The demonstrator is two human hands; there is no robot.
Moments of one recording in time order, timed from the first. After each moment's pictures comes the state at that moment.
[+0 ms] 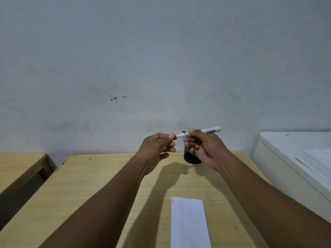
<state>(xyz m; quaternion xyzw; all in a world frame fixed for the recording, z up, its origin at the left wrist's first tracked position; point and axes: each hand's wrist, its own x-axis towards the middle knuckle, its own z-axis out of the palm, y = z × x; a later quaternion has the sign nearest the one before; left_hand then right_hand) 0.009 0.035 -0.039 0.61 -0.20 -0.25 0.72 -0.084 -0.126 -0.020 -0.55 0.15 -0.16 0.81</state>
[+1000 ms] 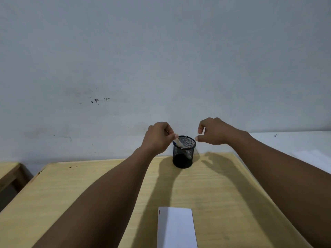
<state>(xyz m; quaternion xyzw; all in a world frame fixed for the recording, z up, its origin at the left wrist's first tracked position) 0.055 -0.044 -0.029 0.83 -0.33 0.01 0.45 -0.067 -0.226 0.022 -0.97 0.20 -0.05 0.14</state>
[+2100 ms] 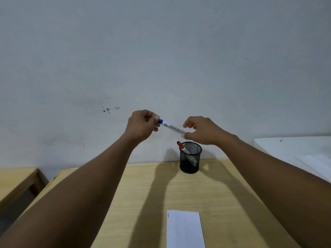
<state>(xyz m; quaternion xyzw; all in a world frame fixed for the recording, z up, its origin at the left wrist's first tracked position) 0.063 0.021 0.040 0.77 -0.28 0.01 0.57 -0.051 -0.183 0.038 -0.95 0.11 -0.14 0.26</state>
